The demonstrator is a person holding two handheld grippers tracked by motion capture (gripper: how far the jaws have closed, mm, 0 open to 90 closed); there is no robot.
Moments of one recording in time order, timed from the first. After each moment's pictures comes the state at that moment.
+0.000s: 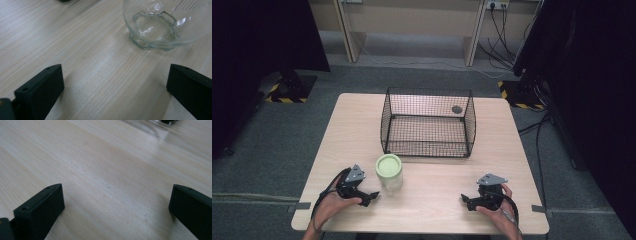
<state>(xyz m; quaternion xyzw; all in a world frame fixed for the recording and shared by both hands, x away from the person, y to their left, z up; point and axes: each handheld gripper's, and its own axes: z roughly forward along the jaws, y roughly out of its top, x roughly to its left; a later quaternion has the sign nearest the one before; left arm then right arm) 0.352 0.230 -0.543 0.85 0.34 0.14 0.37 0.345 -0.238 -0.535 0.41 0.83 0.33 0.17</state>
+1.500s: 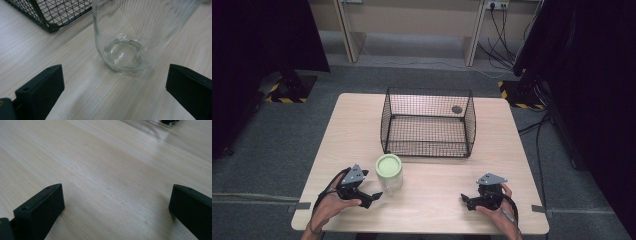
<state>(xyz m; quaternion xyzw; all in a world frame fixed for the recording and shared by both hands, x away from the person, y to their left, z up) 0.339 0.221 -0.517 0.84 0.30 0.14 0.42 0.346 -0.237 -0.534 0.41 0.83 0.33 0.17</state>
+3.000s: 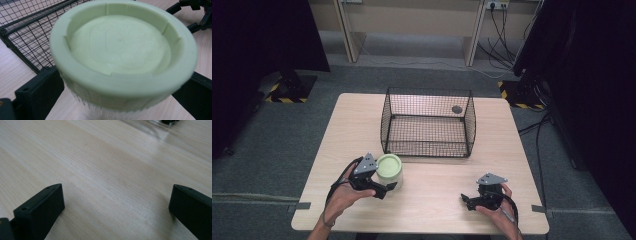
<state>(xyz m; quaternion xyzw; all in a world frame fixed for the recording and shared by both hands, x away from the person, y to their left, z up) 0.352 0.179 -0.474 0.83 0.30 0.14 0.46 0.346 -0.237 -0.534 0.41 0.83 0.33 0.17</state>
